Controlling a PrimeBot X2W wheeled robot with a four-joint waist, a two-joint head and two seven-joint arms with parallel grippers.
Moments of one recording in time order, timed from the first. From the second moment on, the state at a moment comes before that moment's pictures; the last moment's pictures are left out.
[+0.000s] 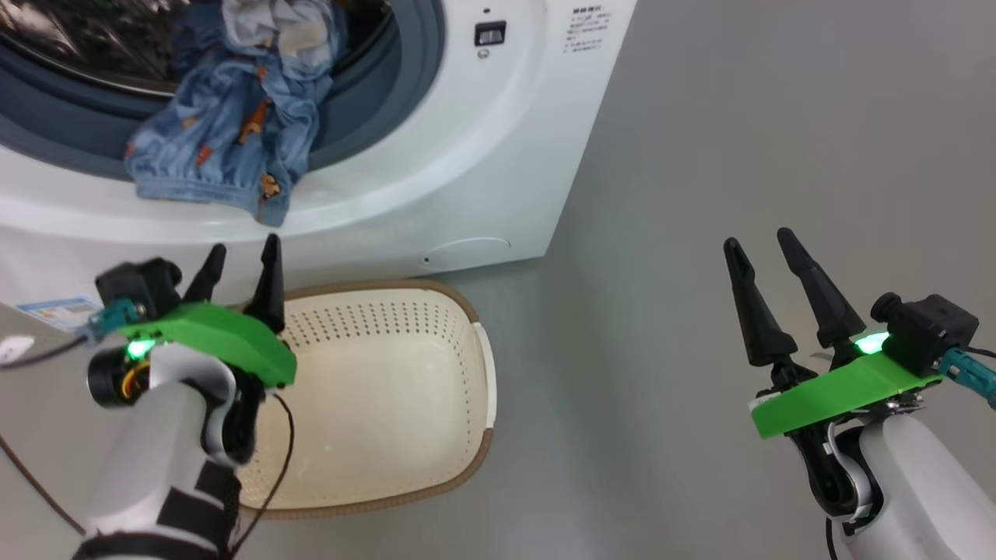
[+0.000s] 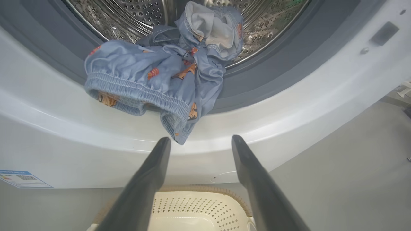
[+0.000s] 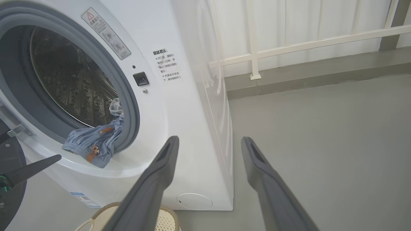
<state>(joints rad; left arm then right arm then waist) -0.68 0.17 -0.25 0.80 -0.59 -0.08 -0.12 -0.32 -0.23 0.26 0.24 0.56 0.13 -0.25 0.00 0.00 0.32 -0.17</state>
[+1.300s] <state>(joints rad) -1.04 0.19 -0.26 1.18 -0.67 -0.13 -0.23 -0.39 -0.19 0.25 0.22 0.54 0.13 -0.25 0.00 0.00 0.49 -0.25</state>
